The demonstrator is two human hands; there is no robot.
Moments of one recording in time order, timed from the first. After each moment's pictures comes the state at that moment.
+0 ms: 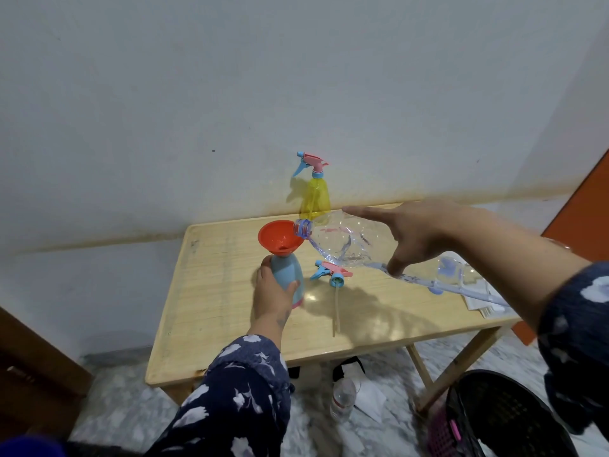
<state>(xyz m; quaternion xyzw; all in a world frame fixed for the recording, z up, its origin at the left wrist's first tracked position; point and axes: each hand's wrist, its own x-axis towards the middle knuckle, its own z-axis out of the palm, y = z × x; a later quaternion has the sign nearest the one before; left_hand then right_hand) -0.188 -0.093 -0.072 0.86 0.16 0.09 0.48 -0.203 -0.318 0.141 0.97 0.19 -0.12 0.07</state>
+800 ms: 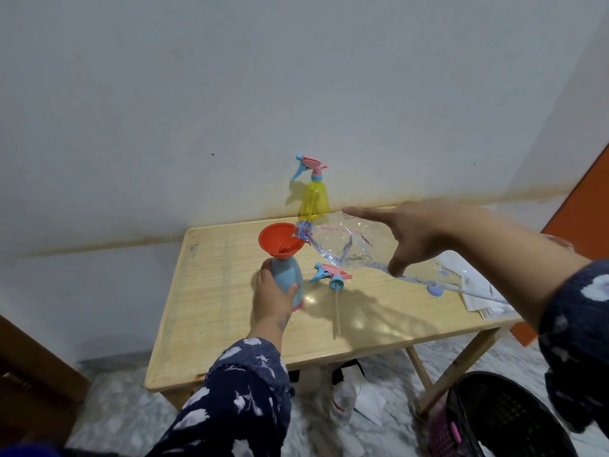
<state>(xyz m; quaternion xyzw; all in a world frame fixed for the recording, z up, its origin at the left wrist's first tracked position) -0.191 -0.094 -0.068 0.86 0.16 0.08 0.48 -0.202 -0.316 0.144 0.97 0.18 -0.11 0.07</state>
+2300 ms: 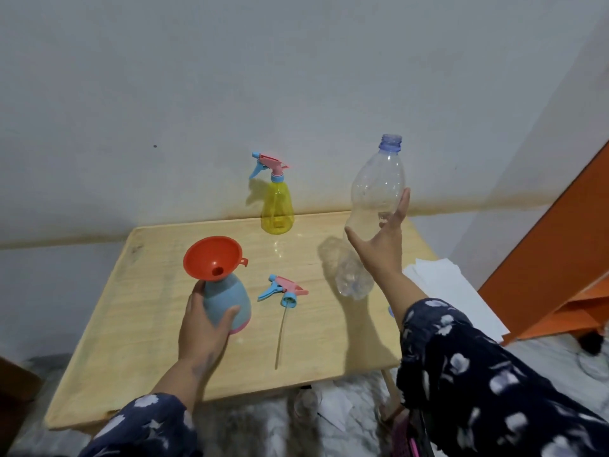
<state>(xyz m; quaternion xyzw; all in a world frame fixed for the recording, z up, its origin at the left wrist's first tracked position) -0.188 -0.094 -0.094 0.85 0.19 0.13 0.48 -0.087 -0.379 0.003 0.84 -0.05 0.25 -0.47</state>
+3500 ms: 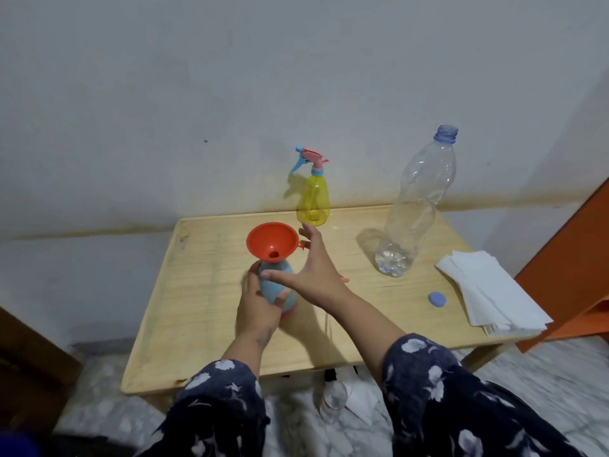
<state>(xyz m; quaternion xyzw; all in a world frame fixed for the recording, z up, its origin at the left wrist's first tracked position) -0.191 -0.088 -0.089 0.83 0.15 0.10 0.52 -0.176 -0.210 0.001 0.83 0.12 -0.02 -0.55</state>
